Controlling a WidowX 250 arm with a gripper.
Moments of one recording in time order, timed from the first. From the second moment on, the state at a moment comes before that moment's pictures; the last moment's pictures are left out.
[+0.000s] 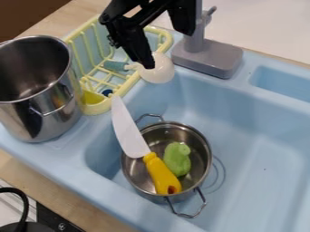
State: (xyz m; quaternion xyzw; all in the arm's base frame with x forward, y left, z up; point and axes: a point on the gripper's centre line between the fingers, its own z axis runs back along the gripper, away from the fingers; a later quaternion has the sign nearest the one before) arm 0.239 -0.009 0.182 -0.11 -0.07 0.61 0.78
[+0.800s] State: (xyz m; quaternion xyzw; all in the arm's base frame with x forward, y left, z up) arm 0.249 0.032 0.172 -0.11 -0.08 0.66 0.74
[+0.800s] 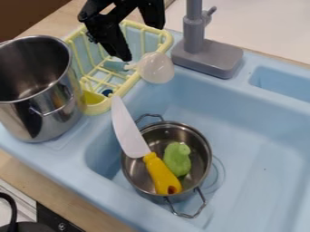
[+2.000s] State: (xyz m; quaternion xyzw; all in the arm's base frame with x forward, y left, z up) arm 0.287 0.082 0.119 -0.10 -0.07 0.71 0.69
